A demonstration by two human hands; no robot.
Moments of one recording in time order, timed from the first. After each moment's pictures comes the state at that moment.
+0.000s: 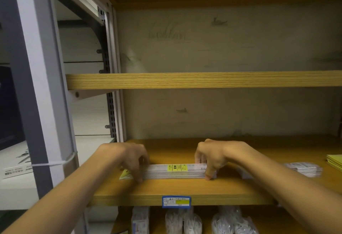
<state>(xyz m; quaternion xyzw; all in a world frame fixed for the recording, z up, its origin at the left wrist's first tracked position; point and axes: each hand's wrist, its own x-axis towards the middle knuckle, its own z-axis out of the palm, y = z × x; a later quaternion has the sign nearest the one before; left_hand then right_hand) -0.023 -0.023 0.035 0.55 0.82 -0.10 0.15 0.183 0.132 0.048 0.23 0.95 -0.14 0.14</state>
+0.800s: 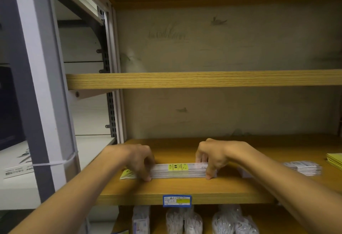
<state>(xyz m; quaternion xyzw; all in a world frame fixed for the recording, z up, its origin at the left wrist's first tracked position) -0.009 -0.018 0.033 0.57 0.81 -0.09 0.12 0.185 0.135 0.046 0.22 0.95 -0.15 0.14</state>
